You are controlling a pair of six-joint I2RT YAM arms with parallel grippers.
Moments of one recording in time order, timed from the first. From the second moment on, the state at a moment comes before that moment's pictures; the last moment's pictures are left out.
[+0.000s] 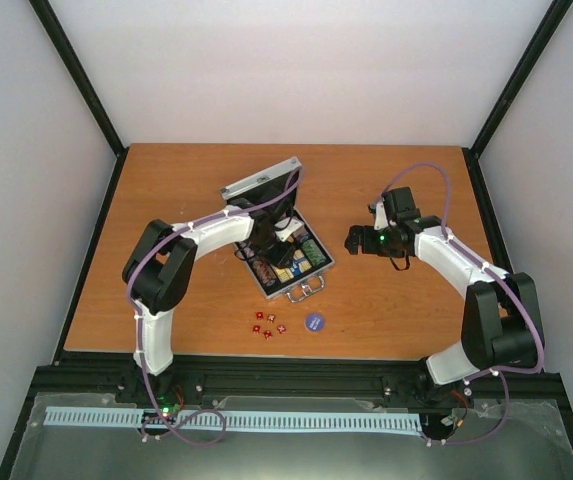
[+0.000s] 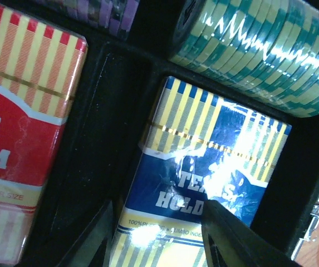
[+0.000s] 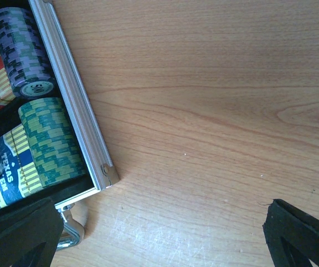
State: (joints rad) left arm -0.62 1.98 1.40 -0.73 0.24 -0.01; right arm 0.25 1.49 0.98 -0.56 -0.25 0.25
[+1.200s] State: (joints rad) left arm -0.86 1.56 1.11 -0.84 0.16 -0.19; right arm 0.25 1.50 0.96 -0.57 -0.27 0.27
